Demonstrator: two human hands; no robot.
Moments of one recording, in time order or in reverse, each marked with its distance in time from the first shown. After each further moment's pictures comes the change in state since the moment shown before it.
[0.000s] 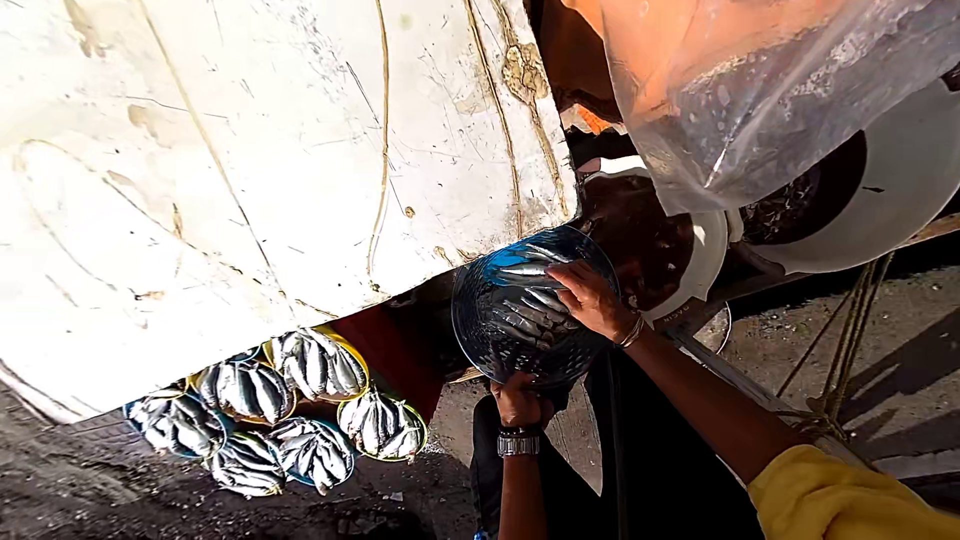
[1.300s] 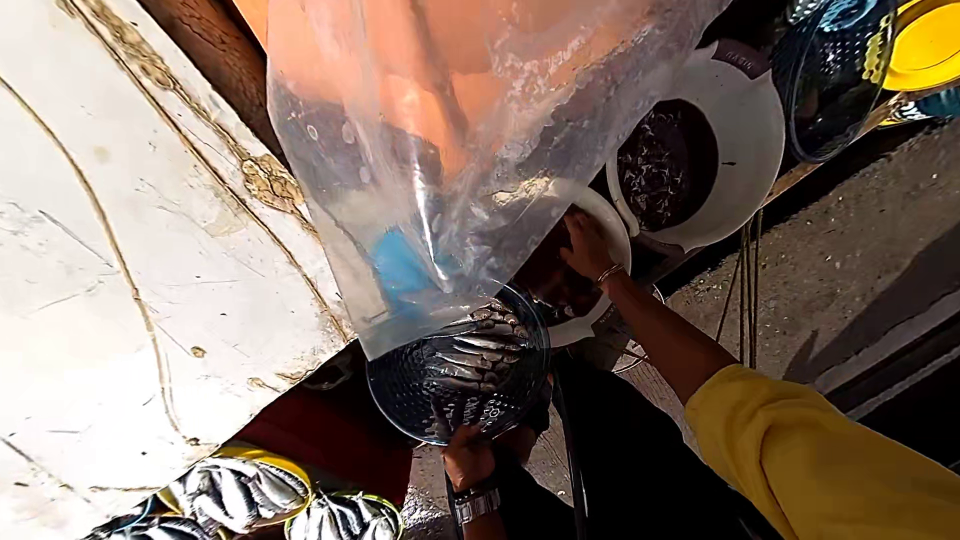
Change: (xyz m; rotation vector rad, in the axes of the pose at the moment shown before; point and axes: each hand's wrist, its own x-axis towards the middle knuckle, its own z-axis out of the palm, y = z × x) left_hand 0.009 0.004 -0.013 0.099 -0.037 -0.028; right_hand 0.000 0.154 -0.091 -0.317 -0.070 0.747
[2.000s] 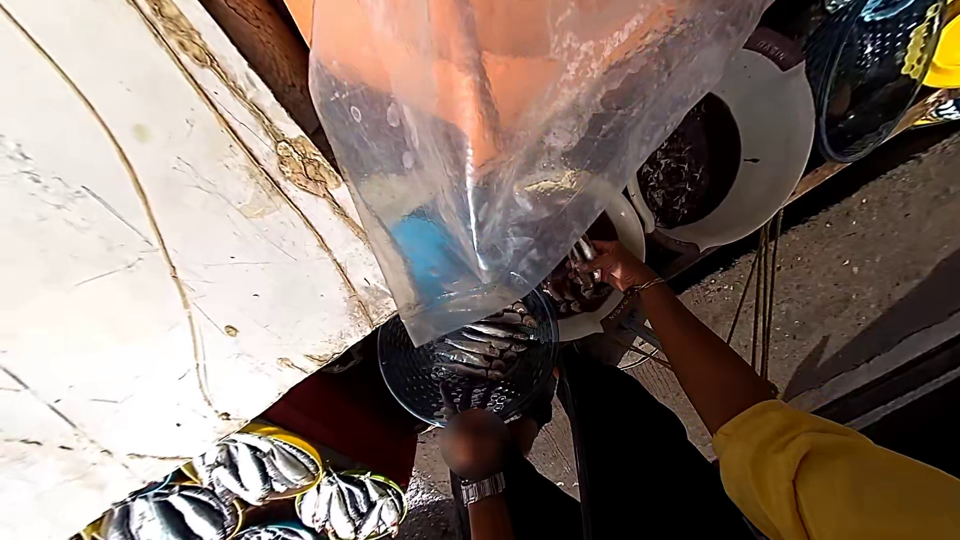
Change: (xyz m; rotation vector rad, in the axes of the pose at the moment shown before) left_hand 0.003 0.000 0.006 -0.025 0.023 0.006; right_hand -0.043 0.024 -0.007 1.237 -0.370 0.275
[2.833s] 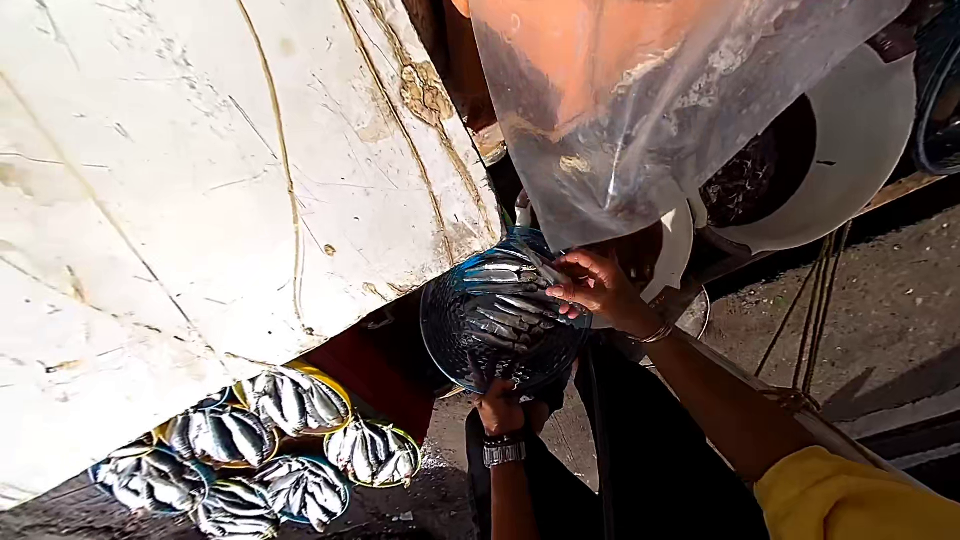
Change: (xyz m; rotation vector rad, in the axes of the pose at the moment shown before) left_hand -0.002 -0.004 0.006 0.007 -0.005 0.012; right_hand -0.084 -0.031 0.146 -0.219 -0.189 -0.332
